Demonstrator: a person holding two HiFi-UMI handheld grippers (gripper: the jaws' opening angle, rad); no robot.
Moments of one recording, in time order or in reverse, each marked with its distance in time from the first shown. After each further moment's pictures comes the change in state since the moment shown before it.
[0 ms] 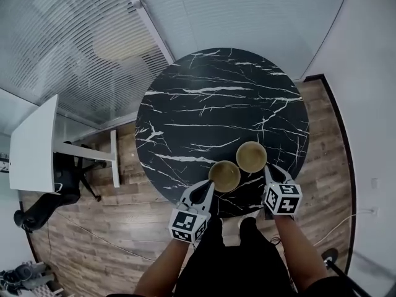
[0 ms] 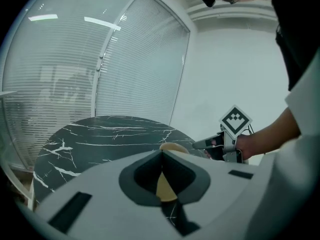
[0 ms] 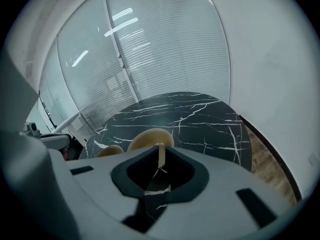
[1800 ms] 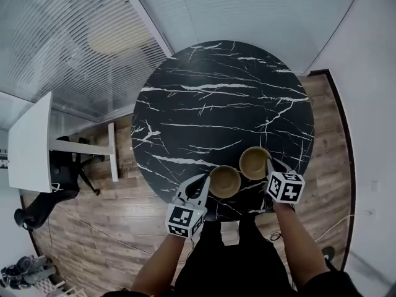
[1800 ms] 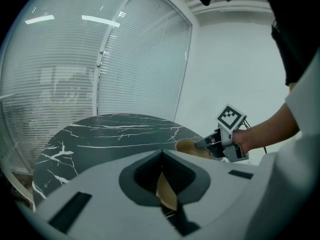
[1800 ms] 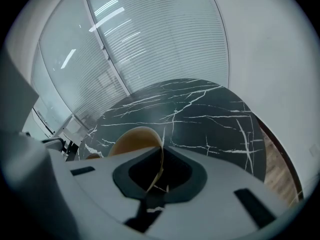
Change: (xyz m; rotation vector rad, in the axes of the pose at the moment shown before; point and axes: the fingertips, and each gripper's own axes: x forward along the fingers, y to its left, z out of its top) left arm 0.032 0.035 0.003 0.015 0.044 0.032; right arm 0.054 -0.024 0.005 0.084 0.132 -0.014
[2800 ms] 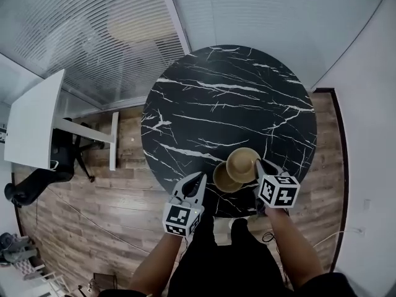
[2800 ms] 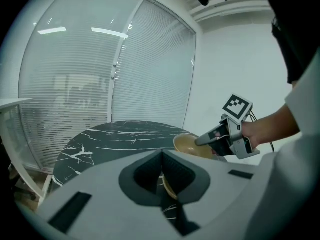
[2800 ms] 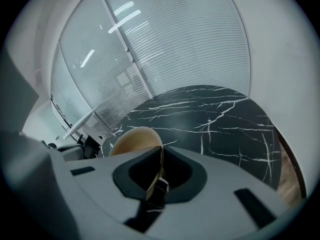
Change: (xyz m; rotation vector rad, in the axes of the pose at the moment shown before) left arm -0.046 0.011 0.003 -0.022 -0.097 0.122; right arm -0.027 0.088 0.017 -0.105 -0.021 0.166
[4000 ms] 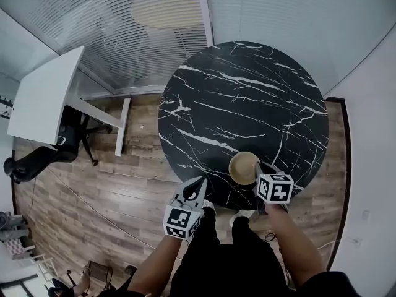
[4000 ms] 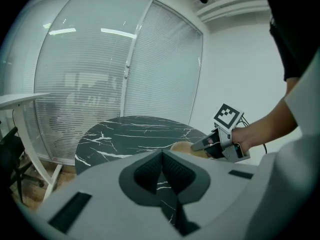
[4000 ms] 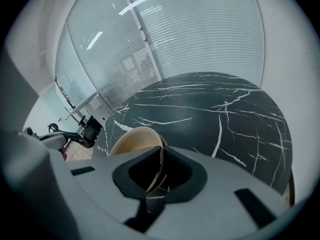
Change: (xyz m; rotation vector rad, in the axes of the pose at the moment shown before) left arm -0.067 0.015 -0.043 -0.058 0.020 0.073; right arm 0.028 0.032 -0.065 -0.129 0.146 0.003
